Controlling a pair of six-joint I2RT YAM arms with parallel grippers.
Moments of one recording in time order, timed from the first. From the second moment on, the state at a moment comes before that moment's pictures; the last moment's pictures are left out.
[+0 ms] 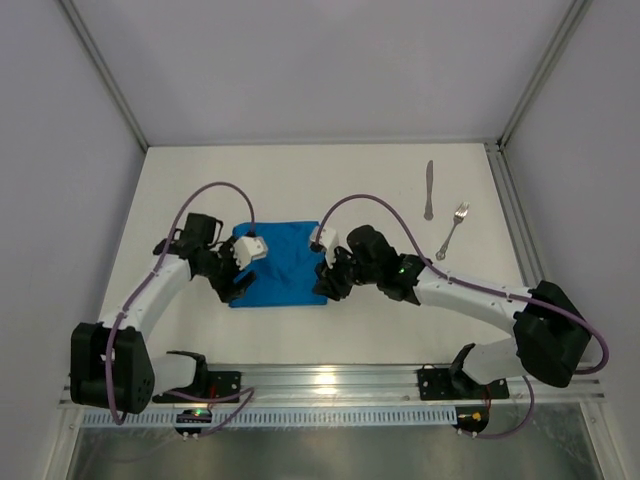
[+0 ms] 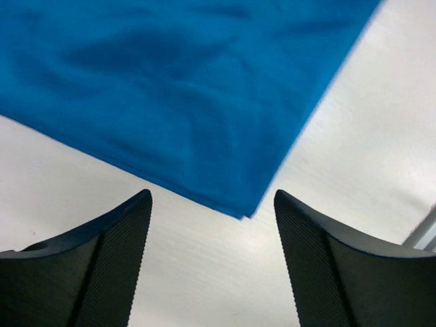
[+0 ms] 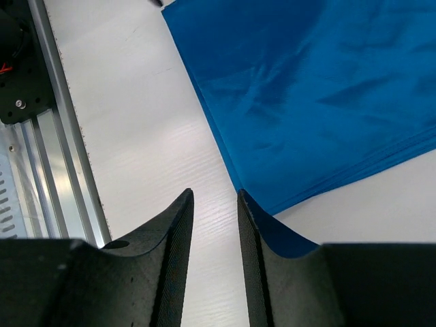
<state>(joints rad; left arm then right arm) -0.12 1.30 0.86 -0.73 0.46 0.76 0.86 1.37 0.82 -0.05 -0.36 -0.03</state>
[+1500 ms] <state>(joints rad) 0.03 1.99 1.36 -0.51 0.44 0.23 0.64 1.93 1.06 0.19 -0.38 0.41</state>
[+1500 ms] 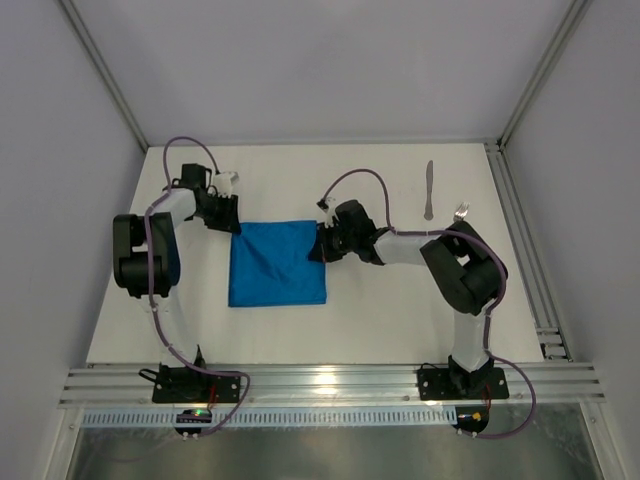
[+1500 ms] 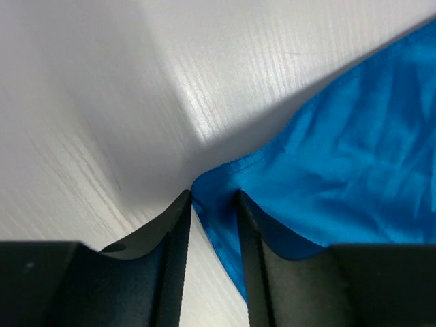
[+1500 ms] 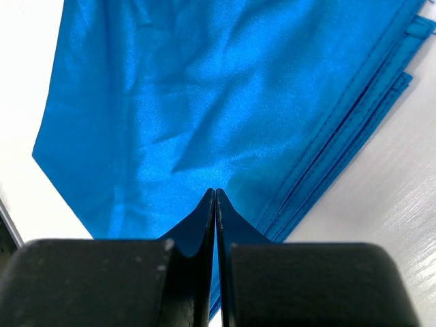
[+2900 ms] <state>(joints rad) 0.02 1.79 1.18 -0.55 0.53 0.56 0.64 2.04 1.11 0.25 -0.41 0.61</state>
